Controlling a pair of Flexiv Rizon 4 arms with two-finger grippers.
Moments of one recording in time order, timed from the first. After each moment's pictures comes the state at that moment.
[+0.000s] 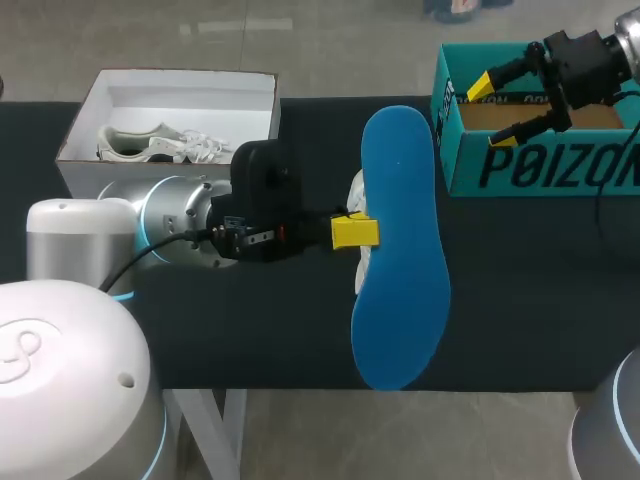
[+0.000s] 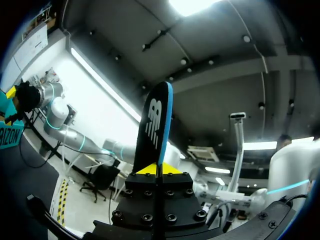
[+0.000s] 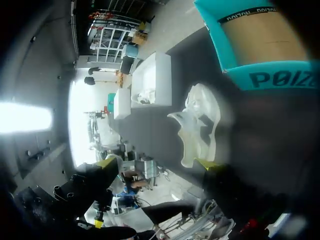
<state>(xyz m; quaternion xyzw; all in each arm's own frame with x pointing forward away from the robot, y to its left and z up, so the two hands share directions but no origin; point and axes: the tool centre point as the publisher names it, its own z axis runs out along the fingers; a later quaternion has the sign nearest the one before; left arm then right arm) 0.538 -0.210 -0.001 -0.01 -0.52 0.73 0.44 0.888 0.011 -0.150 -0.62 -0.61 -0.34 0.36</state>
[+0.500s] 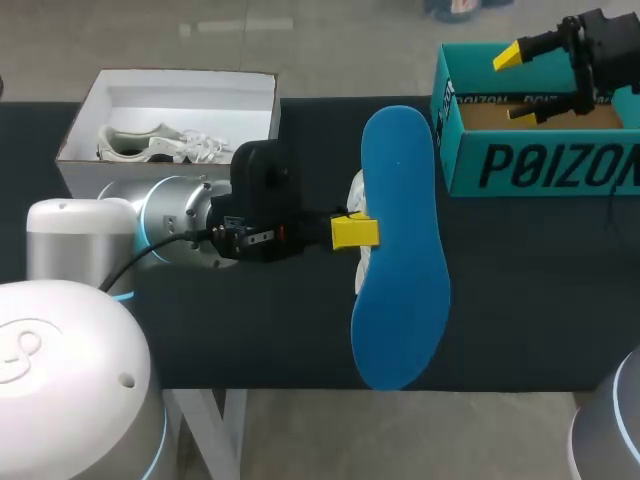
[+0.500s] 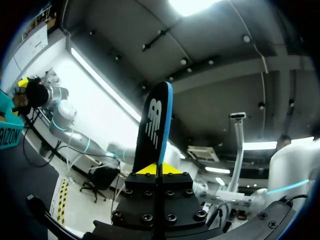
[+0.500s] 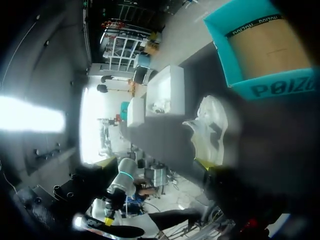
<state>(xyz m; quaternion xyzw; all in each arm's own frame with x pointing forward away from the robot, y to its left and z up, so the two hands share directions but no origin) 0.538 -0.210 -0.001 -0.01 -0.52 0.73 0.44 0.881 -0.014 -0.100 -0.61 -0.58 -0.41 0.36</state>
